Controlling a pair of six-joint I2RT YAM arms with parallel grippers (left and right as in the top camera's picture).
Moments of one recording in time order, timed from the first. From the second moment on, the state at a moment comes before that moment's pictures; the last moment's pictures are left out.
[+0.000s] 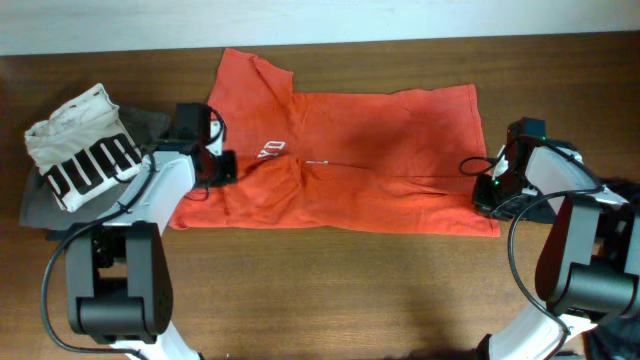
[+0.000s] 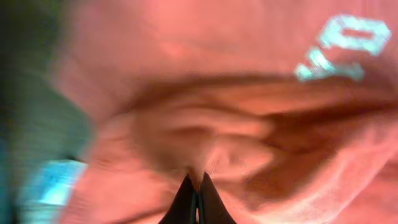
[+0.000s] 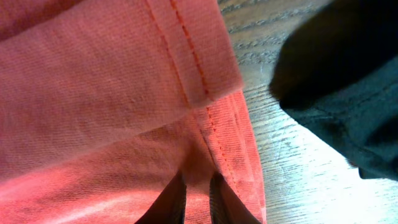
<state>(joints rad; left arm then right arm) -0.05 1.88 1.25 -0.59 0.03 -0.10 -0.25 1.91 1.18 -0.87 -0.05 0.13</state>
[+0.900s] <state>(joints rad) 0.01 1.88 1.23 -0.71 0.02 -0.11 -0.25 1.91 1.18 -0.80 -0.07 0.13</state>
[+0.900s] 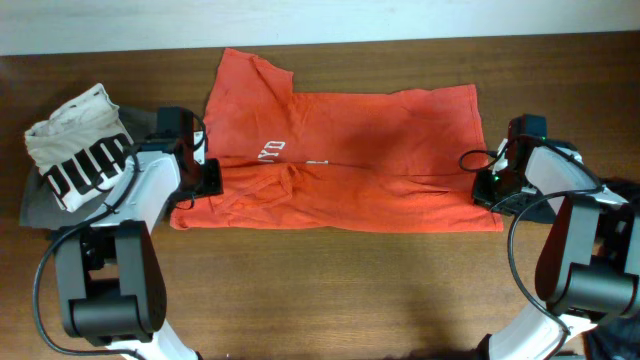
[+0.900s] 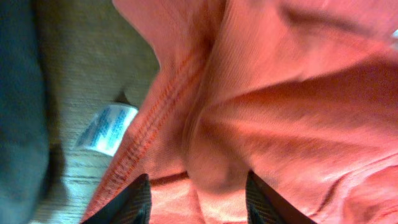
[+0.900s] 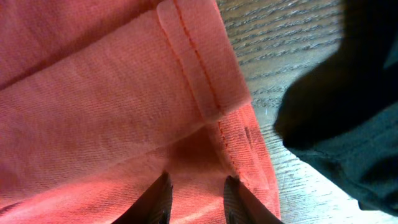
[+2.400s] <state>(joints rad) 0.01 1.83 1.06 -0.83 -0.01 -0.12 -0.33 1.64 1.18 -0.91 -0.25 0.01</state>
